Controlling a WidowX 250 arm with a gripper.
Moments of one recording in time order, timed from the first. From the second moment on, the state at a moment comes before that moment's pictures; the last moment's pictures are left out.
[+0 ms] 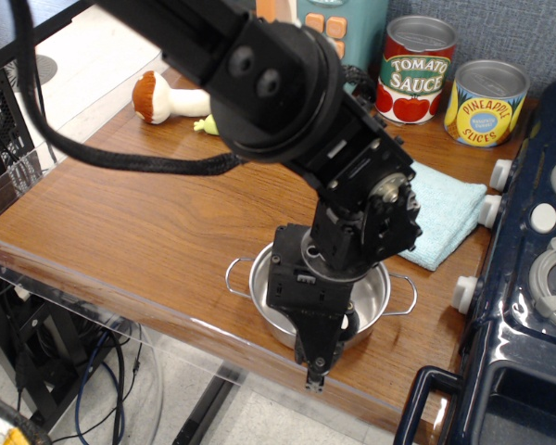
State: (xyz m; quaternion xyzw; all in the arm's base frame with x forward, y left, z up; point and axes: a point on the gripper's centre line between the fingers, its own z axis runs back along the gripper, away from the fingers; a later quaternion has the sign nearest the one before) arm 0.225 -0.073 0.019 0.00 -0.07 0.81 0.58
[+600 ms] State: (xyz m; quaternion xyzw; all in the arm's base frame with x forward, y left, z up) arm 0.235 -0.067 0.062 -0.03 -0.04 0.80 0.60
